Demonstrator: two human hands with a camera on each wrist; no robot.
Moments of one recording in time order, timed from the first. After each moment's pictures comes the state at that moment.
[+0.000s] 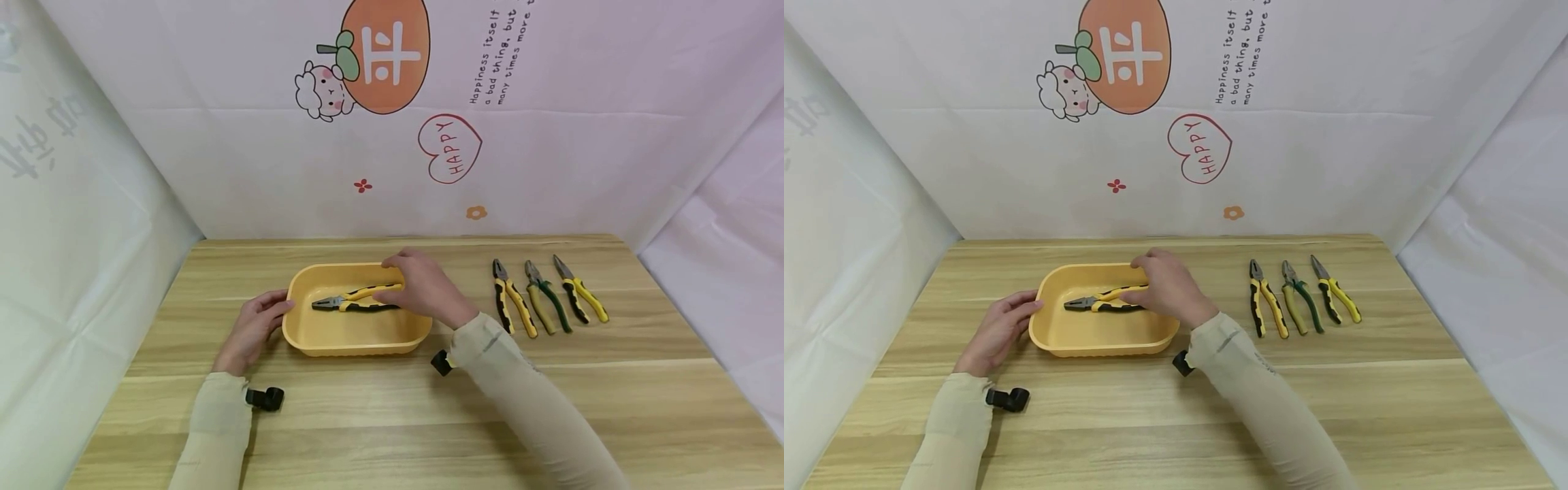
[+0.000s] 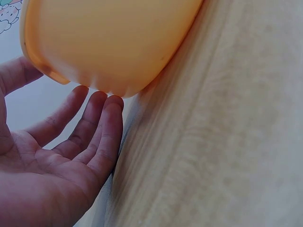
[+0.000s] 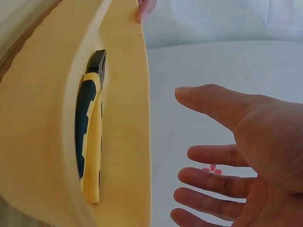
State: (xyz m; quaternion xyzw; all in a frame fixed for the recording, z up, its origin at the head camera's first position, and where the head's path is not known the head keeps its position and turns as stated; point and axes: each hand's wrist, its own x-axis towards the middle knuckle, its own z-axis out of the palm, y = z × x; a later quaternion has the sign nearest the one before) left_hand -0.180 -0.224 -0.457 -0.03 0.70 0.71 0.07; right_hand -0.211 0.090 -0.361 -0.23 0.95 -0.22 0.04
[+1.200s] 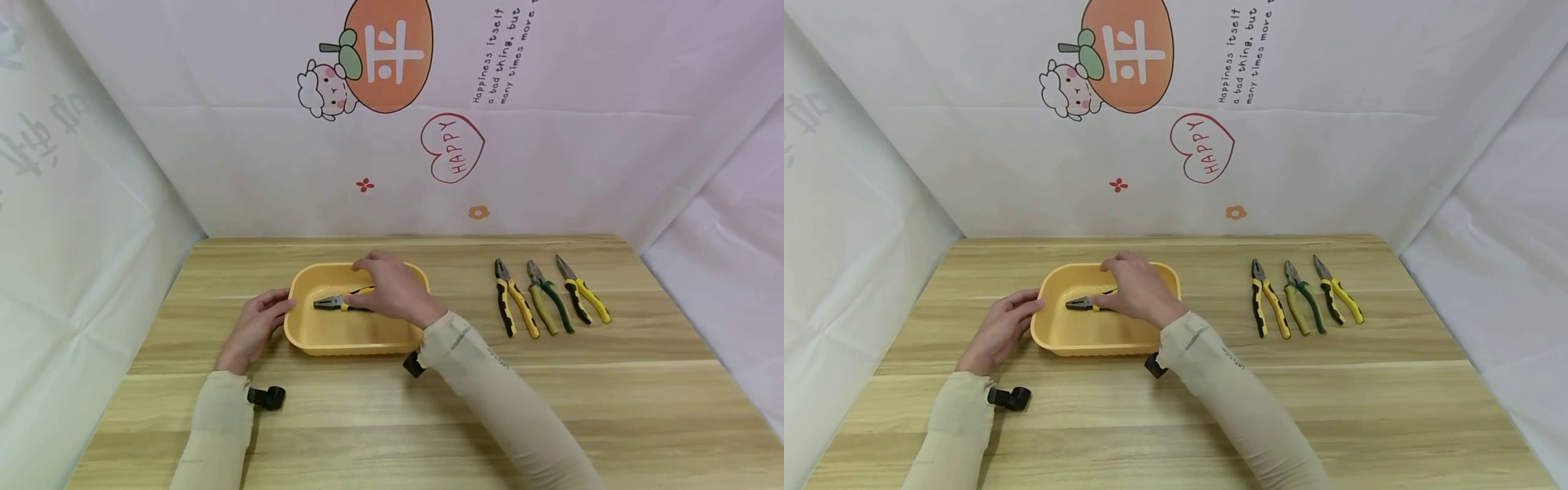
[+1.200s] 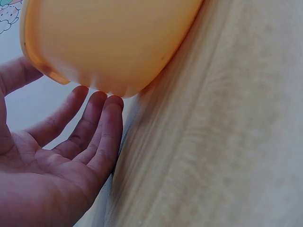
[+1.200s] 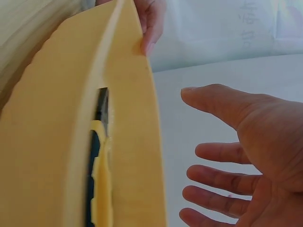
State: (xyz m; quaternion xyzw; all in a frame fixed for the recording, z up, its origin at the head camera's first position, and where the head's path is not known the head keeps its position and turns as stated) left_hand -0.181 -0.225 -0.457 -0.03 0.71 0.70 0.07; right_hand -0.212 0.046 -0.367 -0.27 0.93 -0.23 0.02
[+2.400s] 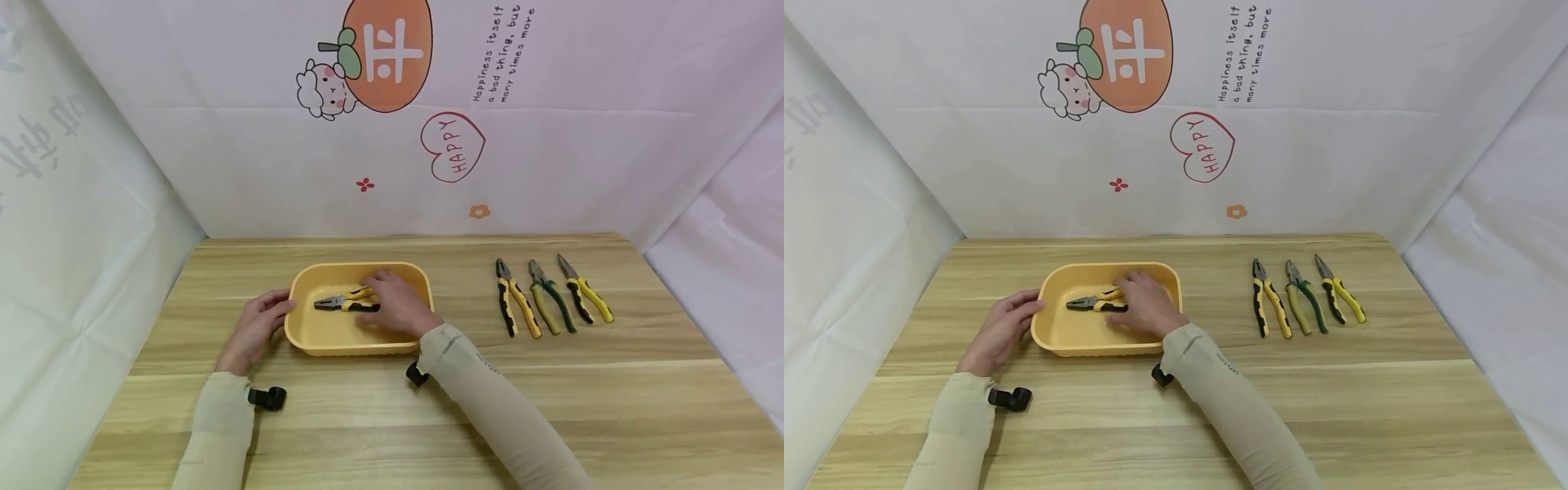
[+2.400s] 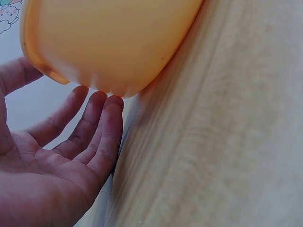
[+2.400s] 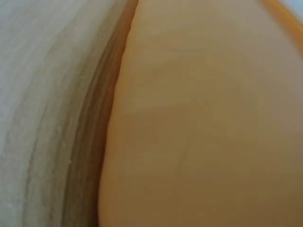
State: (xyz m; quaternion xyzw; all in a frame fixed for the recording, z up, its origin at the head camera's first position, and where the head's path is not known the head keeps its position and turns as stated) left_hand -0.182 -0.225 -0.459 -0.03 0.70 0.71 0.07; right_hand -0.224 0.055 -0.430 -0.26 0.94 -0.21 0.08
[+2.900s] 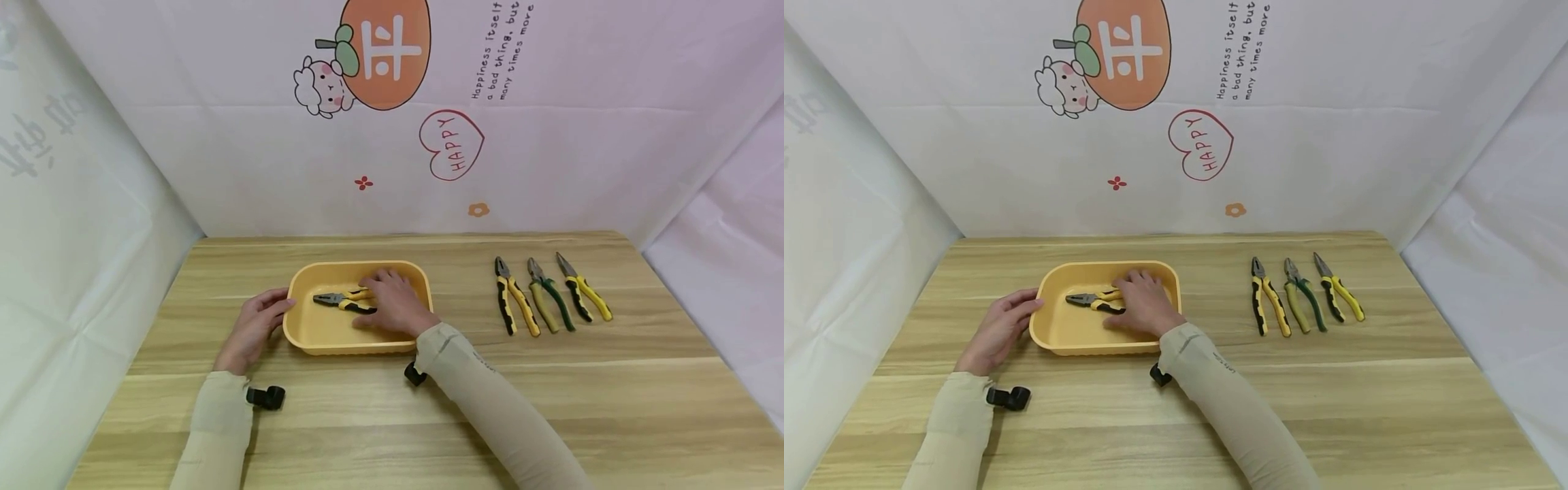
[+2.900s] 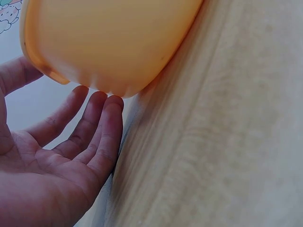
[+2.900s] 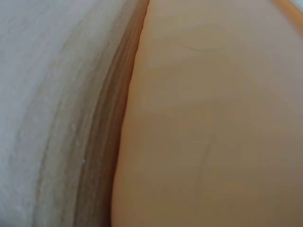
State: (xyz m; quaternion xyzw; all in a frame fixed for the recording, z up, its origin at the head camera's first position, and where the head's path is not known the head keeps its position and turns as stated) left_hand -0.182 -0.223 -0.459 -0.03 0.70 0.71 0.07; right_hand -0.225 0.053 -0.437 -0.26 0.95 -0.17 0.07
